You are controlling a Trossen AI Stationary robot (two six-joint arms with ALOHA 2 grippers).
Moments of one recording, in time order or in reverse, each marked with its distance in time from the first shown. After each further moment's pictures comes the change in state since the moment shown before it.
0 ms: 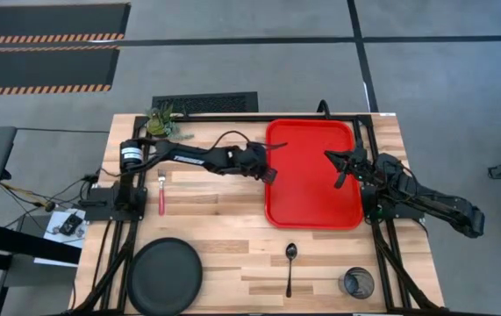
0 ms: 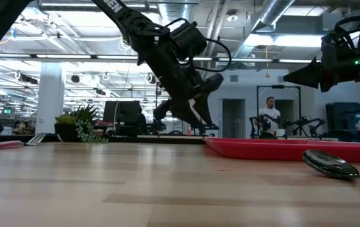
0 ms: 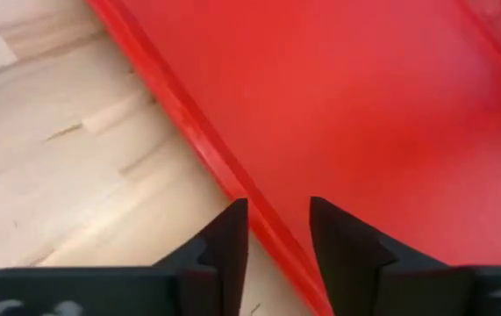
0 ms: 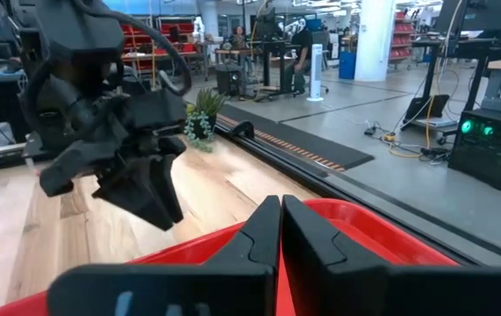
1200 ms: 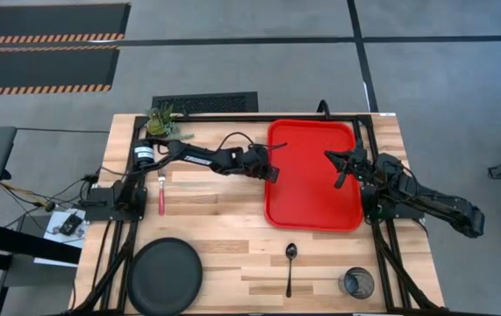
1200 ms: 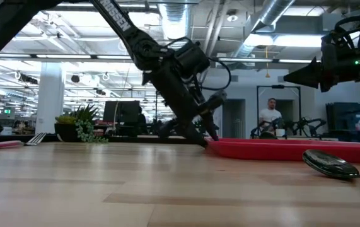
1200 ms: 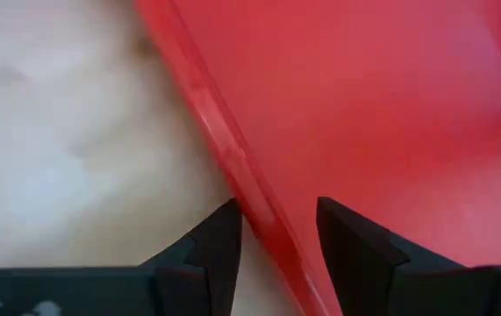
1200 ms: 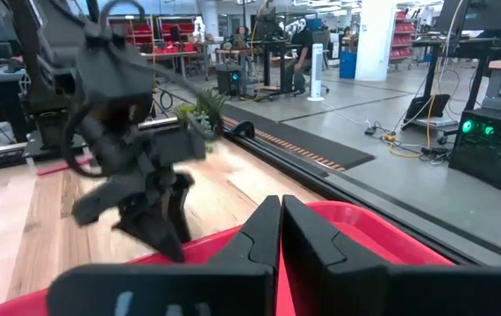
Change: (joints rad) left arm 0.026 0.116 0.000 0.135 0.108 -0.105; right arm 0.000 0.001 0.000 0.000 0.000 0.000
